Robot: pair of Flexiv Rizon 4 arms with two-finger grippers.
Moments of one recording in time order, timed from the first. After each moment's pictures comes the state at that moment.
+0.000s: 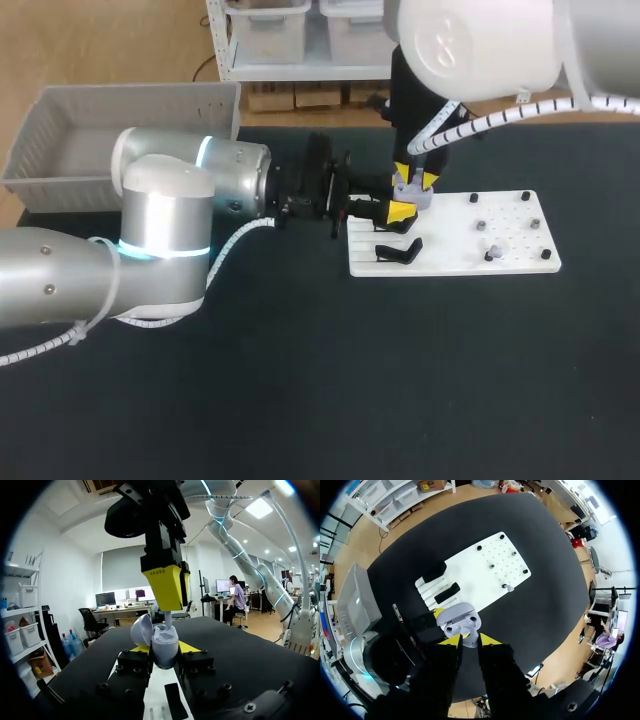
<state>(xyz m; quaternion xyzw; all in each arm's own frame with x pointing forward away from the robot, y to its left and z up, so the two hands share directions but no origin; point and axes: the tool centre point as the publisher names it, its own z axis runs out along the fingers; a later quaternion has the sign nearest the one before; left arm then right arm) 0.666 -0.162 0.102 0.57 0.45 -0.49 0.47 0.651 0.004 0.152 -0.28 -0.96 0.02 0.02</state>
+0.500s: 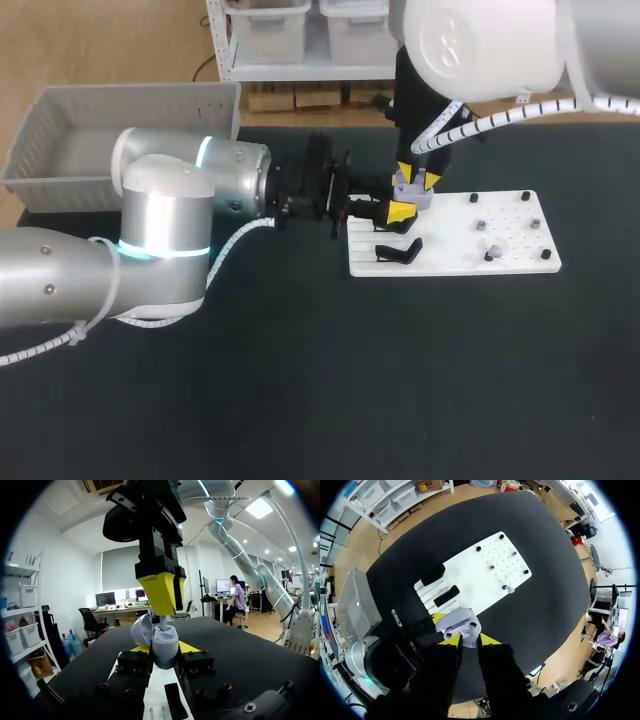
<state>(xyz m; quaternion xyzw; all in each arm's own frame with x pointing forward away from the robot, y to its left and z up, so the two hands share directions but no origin) 0.666 -0.162 0.101 0.57 0.45 -0.50 0.47 0.655 -0.001 0.147 -0.29 -0.96 0.01 0.02</state>
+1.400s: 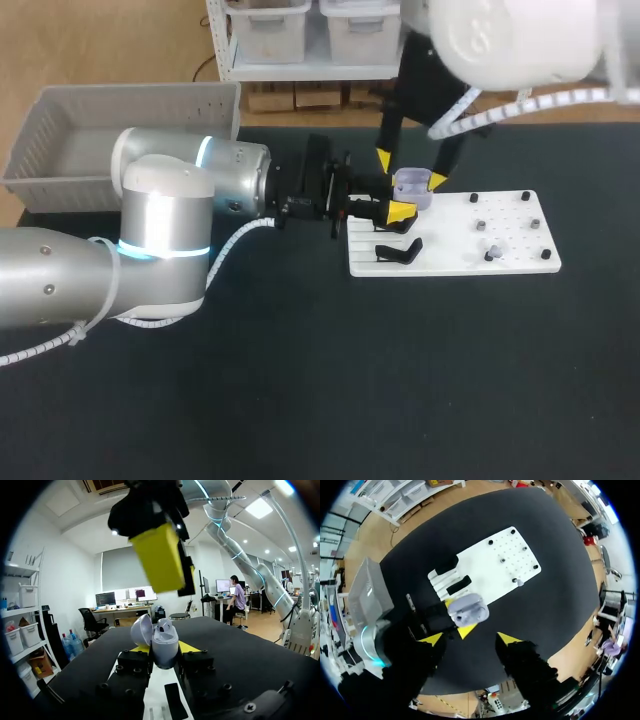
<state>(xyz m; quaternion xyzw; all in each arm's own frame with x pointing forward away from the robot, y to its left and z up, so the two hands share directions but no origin) 0.666 -0.162 0.102 0.57 0.45 -0.50 0.47 0.643 0.014 0.170 -0.26 -0.96 -0.05 0.03</state>
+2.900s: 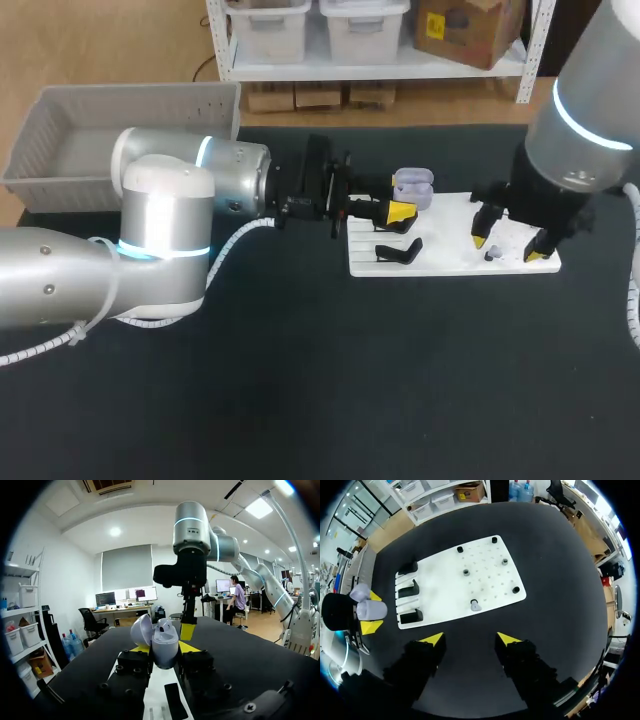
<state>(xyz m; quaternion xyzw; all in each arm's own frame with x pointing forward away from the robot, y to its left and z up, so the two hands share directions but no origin) 0.666 -0.162 0.102 0.57 0.45 -0.49 0.47 0.606 -0.106 0.068 -0.13 -0.98 -0.07 -0.09</state>
